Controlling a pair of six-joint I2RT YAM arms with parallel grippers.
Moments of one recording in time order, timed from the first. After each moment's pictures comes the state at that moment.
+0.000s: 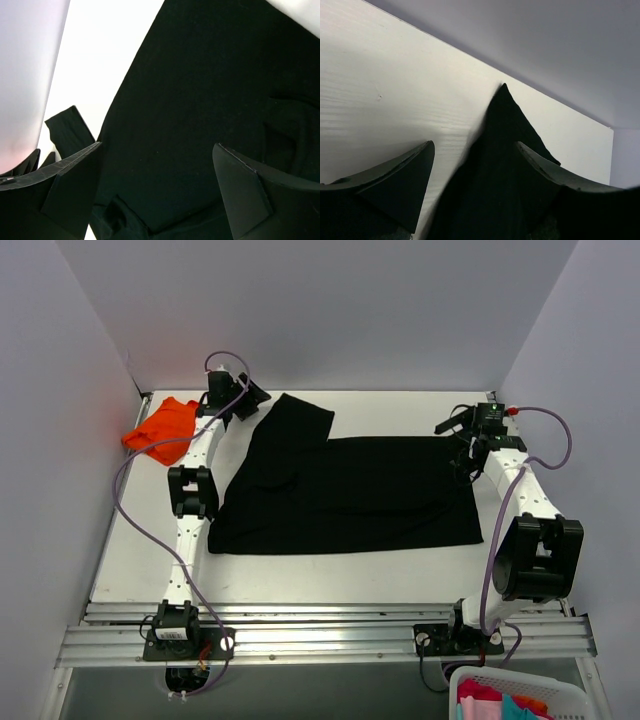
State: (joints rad) left arm -0.08 2.97 2.84 -0.37 0.32 -0.81; right arm -0.09 1.56 1.21 -0.44 0.02 0.99
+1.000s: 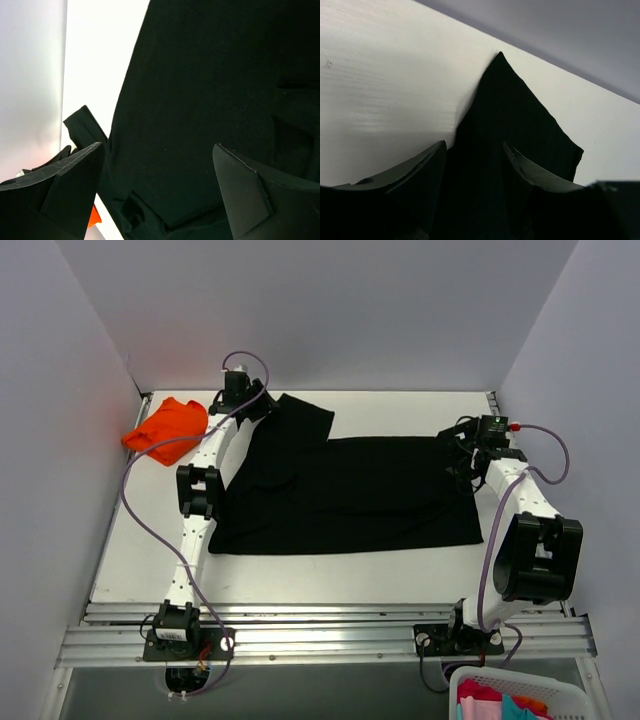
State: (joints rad) left arm -0.16 2.94 2.82 -0.47 0.21 -0.67; right arm -0.14 1.55 1.09 -0.32 -0.08 1.10
